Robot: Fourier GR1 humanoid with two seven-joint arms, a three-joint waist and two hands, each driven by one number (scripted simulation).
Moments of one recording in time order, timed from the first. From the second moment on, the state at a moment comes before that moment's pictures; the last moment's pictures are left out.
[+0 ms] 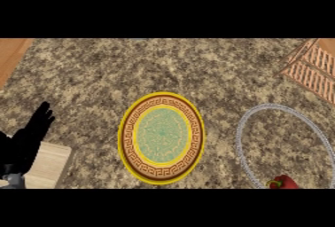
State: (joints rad) left arm 0.02 0.32 0.17 -1.43 0.10 -0.07 0.10; right arm -0.46 -1.01 -0.80 -1.63 0.12 0.54 0.73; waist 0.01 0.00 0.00
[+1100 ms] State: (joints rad) left arm 0.00 0.28 0.16 -1.41 0.05 -0.08 0.07; right arm -0.68 -1.11 -0.49 -0.91 0.41 0.22 0.30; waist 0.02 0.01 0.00
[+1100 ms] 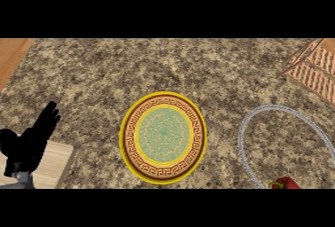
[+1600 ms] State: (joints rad) left arm -0.03 0.28 0.17 -1.42 0.06 -0.08 0.11; right arm -0.79 -1.10 -0.45 -0.58 0.49 0.08 0.19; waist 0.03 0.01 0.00
